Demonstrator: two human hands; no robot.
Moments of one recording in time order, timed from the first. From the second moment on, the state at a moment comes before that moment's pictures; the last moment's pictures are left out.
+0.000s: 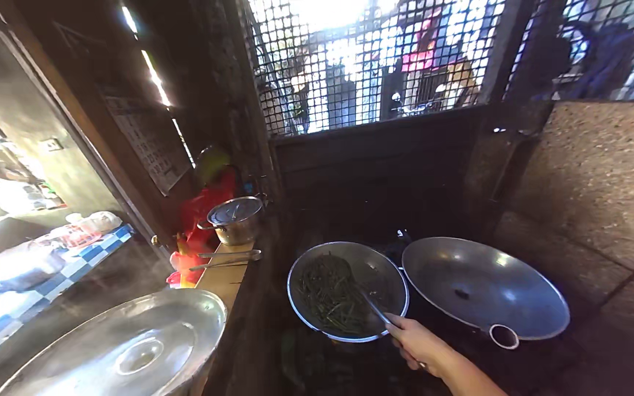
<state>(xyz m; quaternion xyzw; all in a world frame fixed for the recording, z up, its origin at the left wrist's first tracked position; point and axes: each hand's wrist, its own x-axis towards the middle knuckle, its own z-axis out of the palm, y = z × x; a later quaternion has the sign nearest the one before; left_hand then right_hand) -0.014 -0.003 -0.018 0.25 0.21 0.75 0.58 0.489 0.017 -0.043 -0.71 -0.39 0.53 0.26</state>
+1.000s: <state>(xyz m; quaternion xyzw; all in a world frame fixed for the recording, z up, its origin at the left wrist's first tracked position) 0.010 -0.015 0.003 0.22 0.31 0.77 0.51 0.466 -0.027 0.022 -0.73 -0.50 0.43 0.19</state>
